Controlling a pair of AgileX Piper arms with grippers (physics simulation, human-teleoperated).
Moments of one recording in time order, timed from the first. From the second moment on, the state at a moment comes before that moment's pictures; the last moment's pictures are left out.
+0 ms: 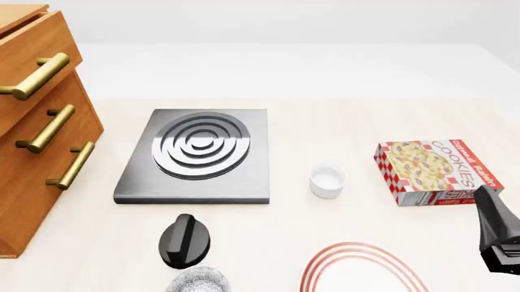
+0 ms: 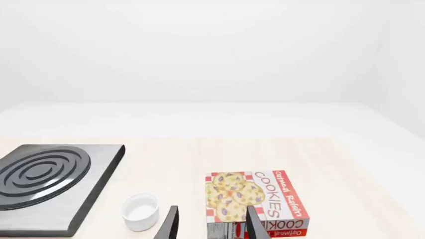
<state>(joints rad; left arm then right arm) -0.08 0.16 -0.44 0.29 -0.06 0.00 0.00 0.00 0.00 0.00</state>
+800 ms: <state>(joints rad) -0.08 0.49 -1.03 0.59 -0.18 0.00 0.01 0.00 0.00 0.00</state>
